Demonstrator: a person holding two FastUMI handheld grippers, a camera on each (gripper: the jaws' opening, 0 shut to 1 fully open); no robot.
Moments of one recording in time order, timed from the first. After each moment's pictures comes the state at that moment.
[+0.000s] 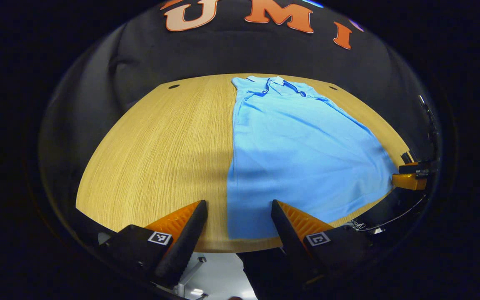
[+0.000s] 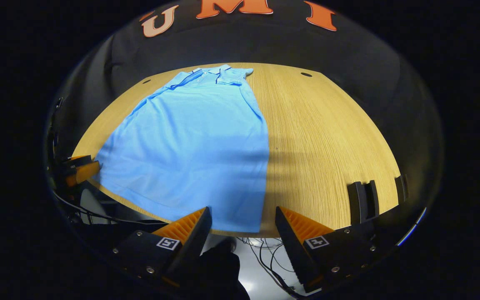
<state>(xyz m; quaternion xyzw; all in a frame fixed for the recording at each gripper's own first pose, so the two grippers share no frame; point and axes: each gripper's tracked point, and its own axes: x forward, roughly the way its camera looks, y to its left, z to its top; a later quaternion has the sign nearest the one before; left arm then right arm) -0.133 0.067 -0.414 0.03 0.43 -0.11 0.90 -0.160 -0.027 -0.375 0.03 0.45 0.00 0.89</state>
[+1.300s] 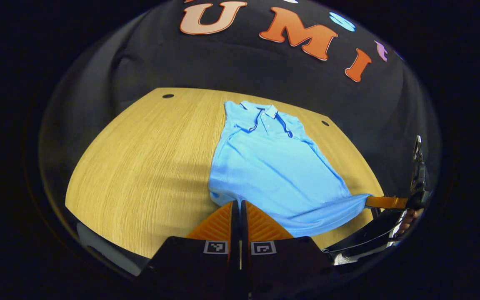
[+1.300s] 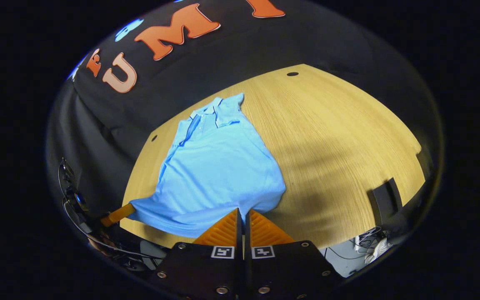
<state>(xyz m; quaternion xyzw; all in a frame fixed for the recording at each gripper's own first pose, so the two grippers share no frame) -0.060 0.023 -0.317 -0.09 0.39 -0.12 0.91 -0.092 -0.019 -0.291 0.26 0.39 0.02 0.88</state>
